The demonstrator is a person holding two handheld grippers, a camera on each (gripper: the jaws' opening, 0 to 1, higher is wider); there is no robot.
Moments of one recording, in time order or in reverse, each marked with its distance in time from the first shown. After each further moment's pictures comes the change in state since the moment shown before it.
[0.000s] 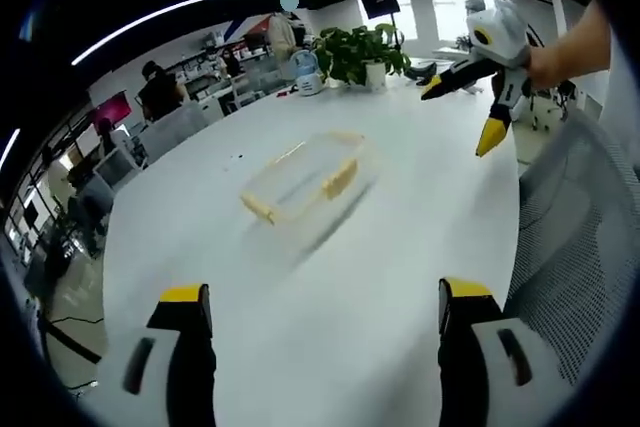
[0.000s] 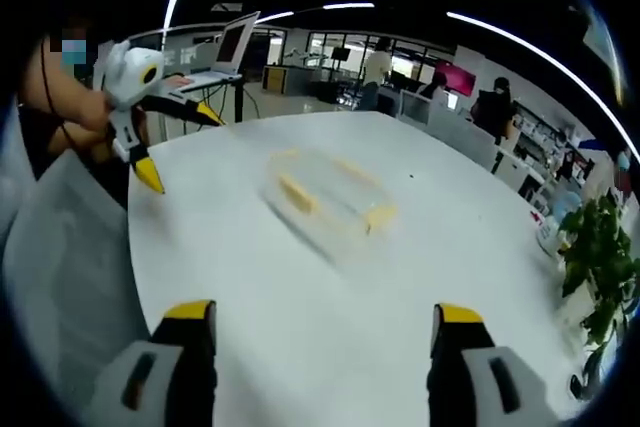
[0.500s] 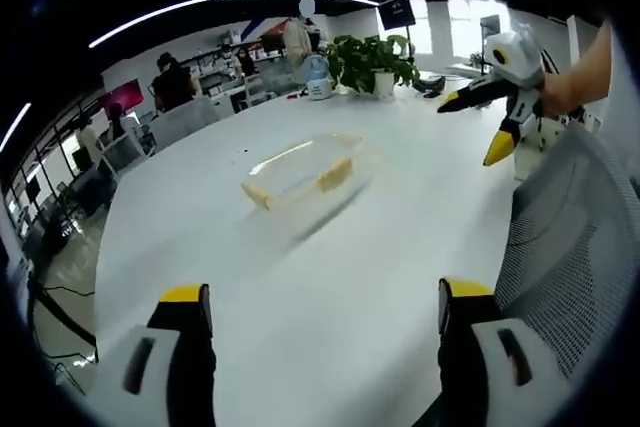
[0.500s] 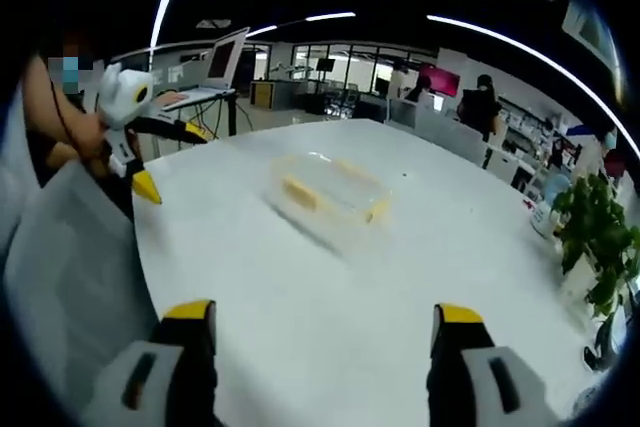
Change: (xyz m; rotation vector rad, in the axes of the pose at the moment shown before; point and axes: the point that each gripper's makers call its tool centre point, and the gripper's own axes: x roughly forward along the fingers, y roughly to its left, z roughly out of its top) left arm -0.012 -0.012 -0.012 -0.084 -0.033 0.019; right arm -0.013 0.016 -0.011 0.059 -0.051 -0.019
